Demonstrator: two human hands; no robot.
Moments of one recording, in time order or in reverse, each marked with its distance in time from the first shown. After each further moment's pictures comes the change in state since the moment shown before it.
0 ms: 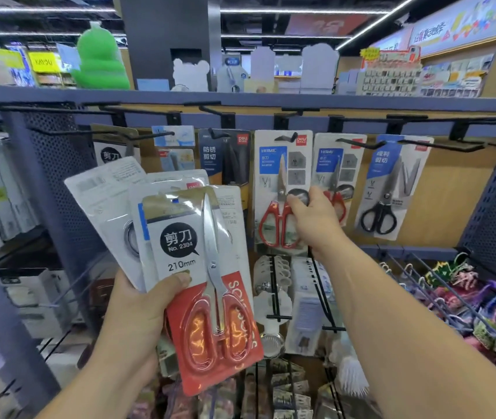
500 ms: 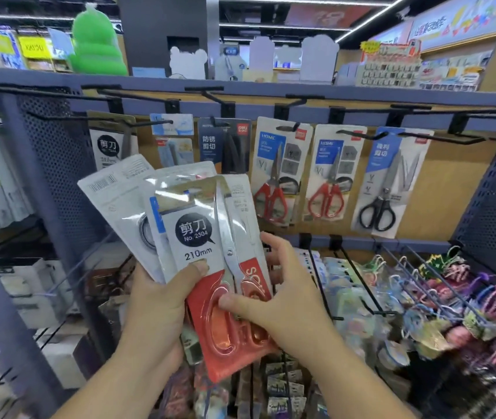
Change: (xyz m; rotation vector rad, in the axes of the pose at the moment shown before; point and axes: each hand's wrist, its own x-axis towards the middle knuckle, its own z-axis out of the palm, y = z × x) left_hand -0.008 -0.013 0.019 -0.135 0.028 -0.034; right_hand -0.152 0.008 0.008 -0.063 -0.353 -0.054
